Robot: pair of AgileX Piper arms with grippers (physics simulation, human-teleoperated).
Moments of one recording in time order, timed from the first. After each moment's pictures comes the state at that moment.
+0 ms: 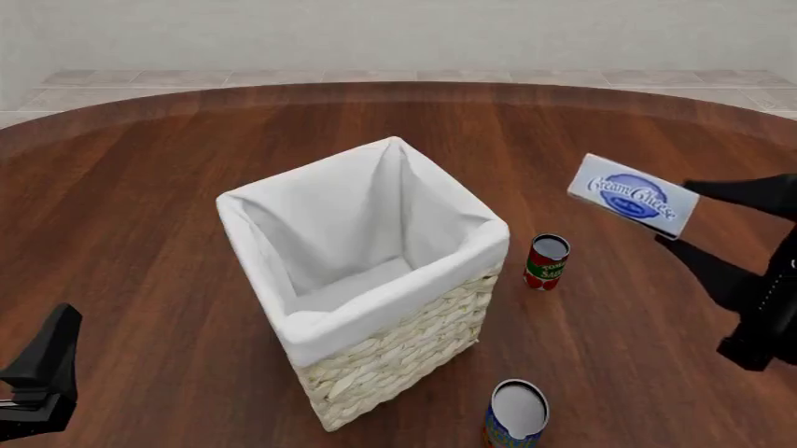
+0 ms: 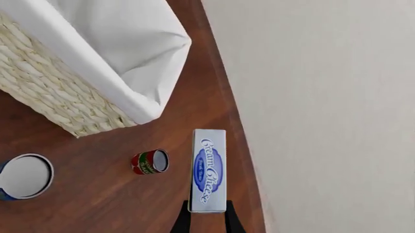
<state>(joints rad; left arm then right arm) 0.03 0.01 0.00 -0.01 -0.03 0.37 0.58 -0.66 0.49 -1.09</state>
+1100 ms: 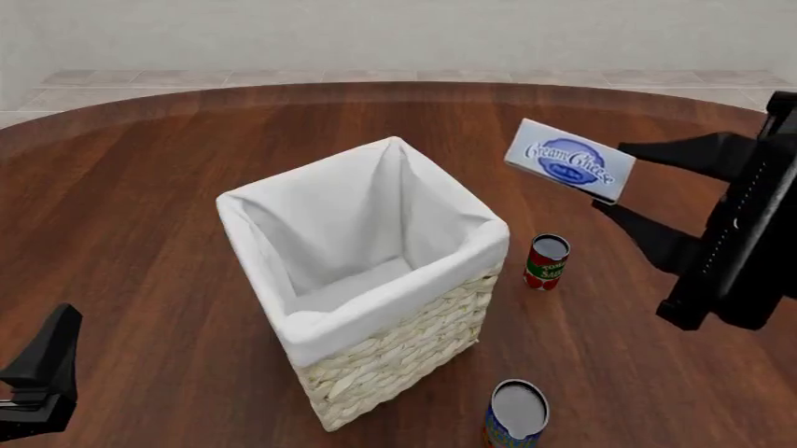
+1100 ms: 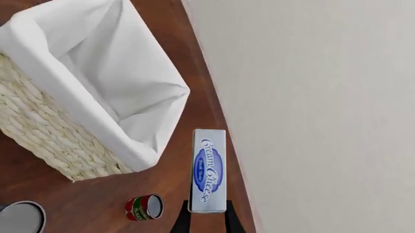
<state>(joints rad) 0.02 0.00 0.00 -0.01 -0.04 0.53 0.71 -0.72 0.34 -1.07</state>
